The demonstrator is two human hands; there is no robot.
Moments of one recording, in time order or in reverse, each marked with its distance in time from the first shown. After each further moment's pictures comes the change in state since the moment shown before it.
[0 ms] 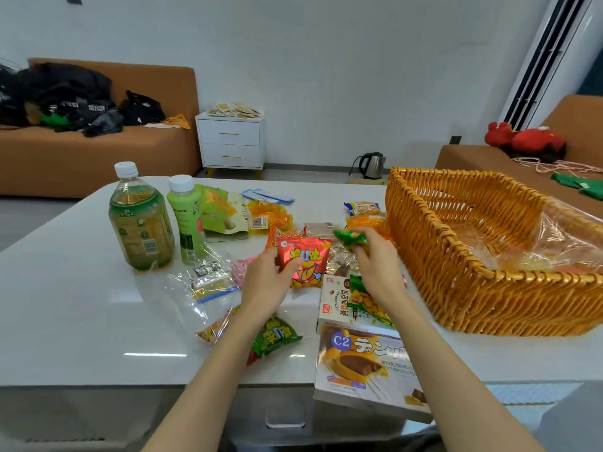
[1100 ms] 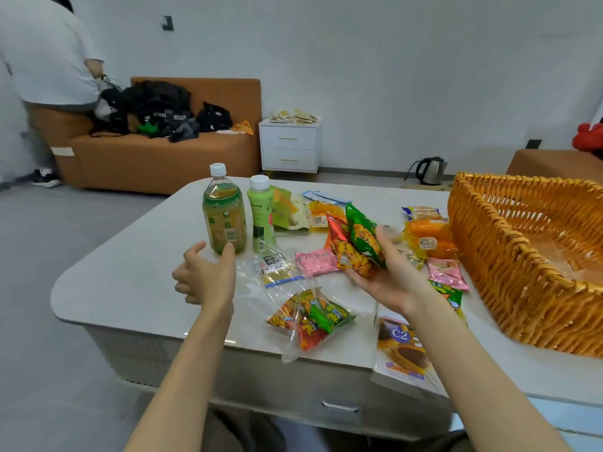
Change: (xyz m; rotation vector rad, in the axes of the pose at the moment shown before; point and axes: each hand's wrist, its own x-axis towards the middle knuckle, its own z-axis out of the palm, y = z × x) left_hand -0.035 -0.041 -0.122 -0.198 0.724 -0.564; right_hand -0.035 -0.095 -0.011 1.390 -0.452 0.827
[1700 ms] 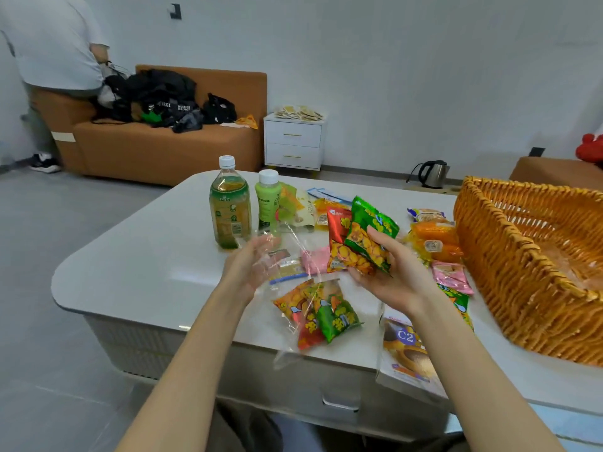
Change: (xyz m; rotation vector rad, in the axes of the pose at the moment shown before) left_hand 0.013 -0.003 0.001 -0.570 -0.683 -0.350; right_hand -0.017 0.009 0.025 -0.047 -0.100 0.021
